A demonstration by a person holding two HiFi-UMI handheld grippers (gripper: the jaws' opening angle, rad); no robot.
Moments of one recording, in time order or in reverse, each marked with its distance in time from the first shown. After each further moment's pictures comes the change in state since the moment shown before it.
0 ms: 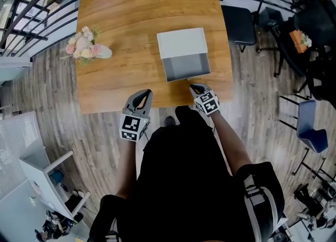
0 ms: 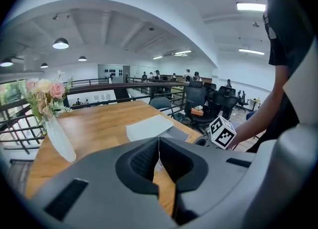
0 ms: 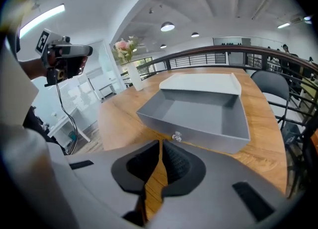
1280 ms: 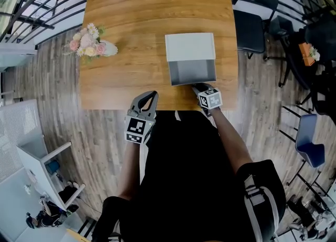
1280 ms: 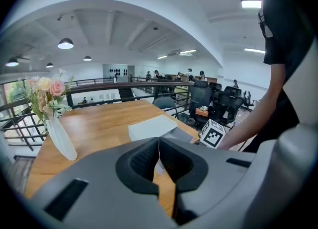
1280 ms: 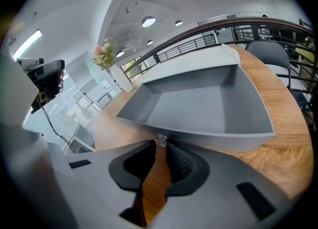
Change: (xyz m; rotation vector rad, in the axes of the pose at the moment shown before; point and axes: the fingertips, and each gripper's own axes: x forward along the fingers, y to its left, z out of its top) left arm 0.019 0.008 0.005 -0.026 -0.002 0.053; right arm 0.046 -0.034 0.000 0.230 0.071 0.076
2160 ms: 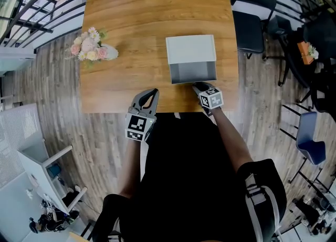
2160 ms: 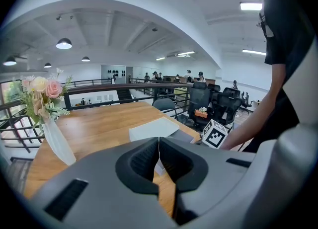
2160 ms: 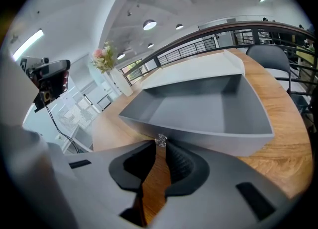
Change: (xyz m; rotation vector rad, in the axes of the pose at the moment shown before) left arm 0.011 0.020 0.006 0.008 -0.005 -0.024; right arm 0.005 0.001 0.021 -0.014 -0.040 -0.004
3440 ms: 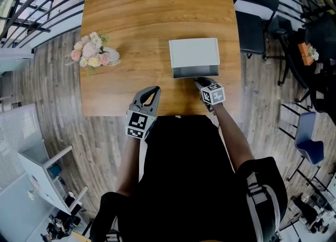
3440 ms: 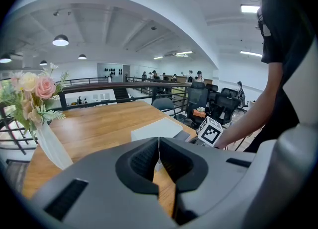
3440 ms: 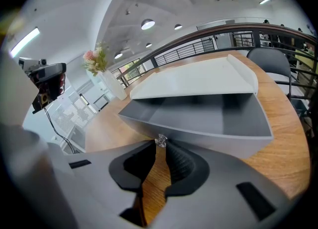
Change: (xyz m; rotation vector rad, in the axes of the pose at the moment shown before) left arm 0.022 0.038 0.011 0.006 -0.006 -0.045; right arm 0.027 -0.018 0.043 -0.001 -0.001 -0.035
